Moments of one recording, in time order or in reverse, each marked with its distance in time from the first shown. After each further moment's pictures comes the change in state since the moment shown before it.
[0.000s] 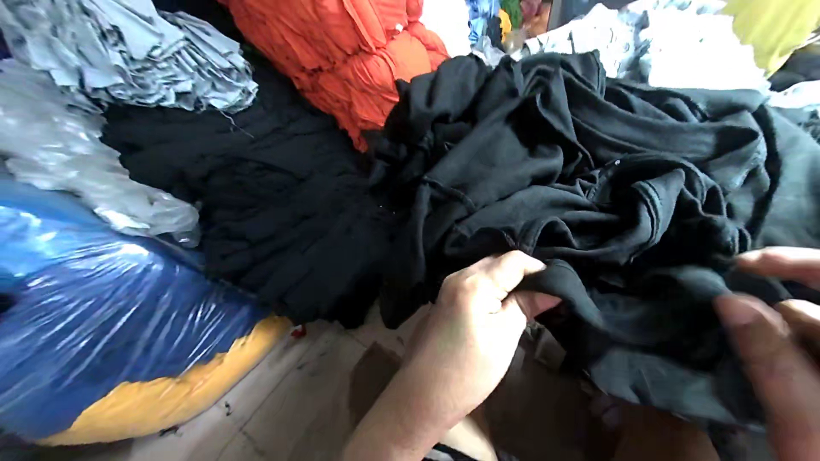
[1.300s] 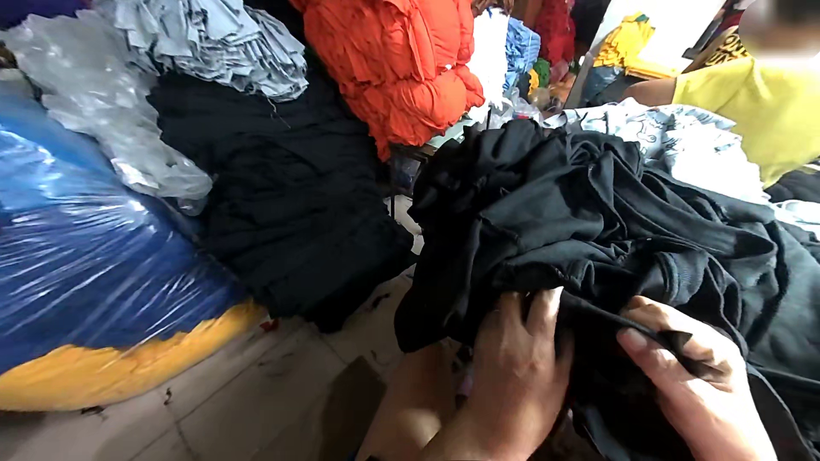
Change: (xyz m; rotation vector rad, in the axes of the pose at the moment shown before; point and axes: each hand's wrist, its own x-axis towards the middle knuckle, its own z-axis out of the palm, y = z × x) left_hand -0.002 -0.021 0.056 0.601 0.494 0.090; right_hand 0.048 0.026 0.058 0.488 -0.390 -0.231
